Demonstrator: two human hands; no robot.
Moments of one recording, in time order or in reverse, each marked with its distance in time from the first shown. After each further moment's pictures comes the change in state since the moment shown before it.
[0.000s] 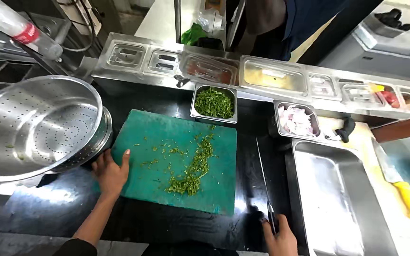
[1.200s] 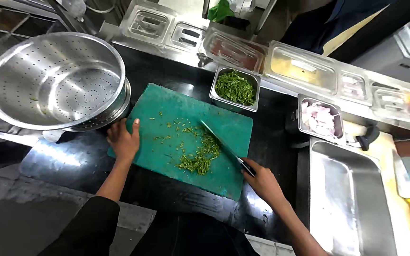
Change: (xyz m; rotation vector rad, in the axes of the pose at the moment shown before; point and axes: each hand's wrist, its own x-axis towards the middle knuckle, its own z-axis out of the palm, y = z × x) left_hand 0.006 0.001 0.001 -0.085 0.006 -0.117; right_hand 0.100 -0.107 0.015 -0.356 -0.508 -0.354
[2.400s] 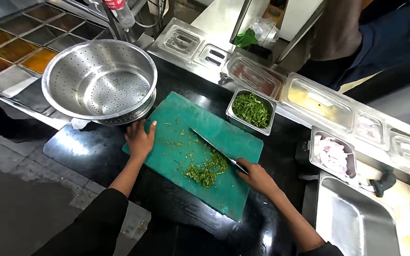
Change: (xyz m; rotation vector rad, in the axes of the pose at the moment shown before) left_hand 0.000 0.002 0.001 -0.042 0.030 -0.035; right_hand 0.076 -0.031 -0.026 -0.167 -0.162 -0.330
